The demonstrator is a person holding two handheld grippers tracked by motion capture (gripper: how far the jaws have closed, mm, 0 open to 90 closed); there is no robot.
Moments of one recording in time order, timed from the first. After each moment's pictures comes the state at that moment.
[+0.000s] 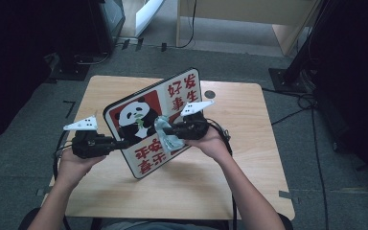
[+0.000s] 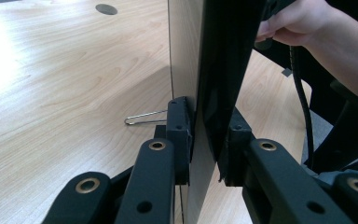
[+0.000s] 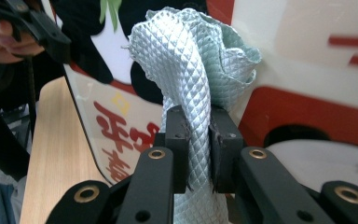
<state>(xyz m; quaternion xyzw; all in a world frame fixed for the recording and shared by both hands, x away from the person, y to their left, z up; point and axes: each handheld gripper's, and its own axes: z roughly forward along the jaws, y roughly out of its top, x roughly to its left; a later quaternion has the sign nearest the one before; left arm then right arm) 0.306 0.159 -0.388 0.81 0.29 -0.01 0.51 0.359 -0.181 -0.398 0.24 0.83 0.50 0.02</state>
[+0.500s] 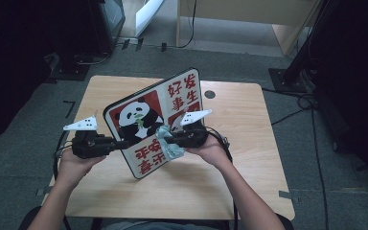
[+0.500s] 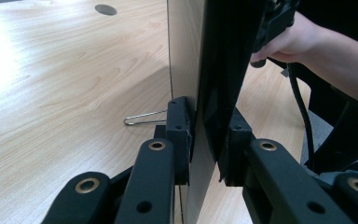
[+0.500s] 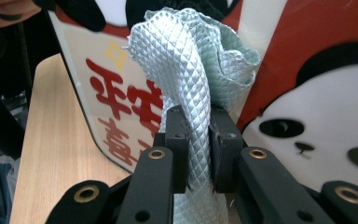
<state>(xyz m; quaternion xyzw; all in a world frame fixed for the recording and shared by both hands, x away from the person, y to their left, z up) 0.306 0.159 -0.389 0.81 0.29 -0.01 0.51 0.350 -0.182 -0.427 0.24 0.85 0.48 0.01</state>
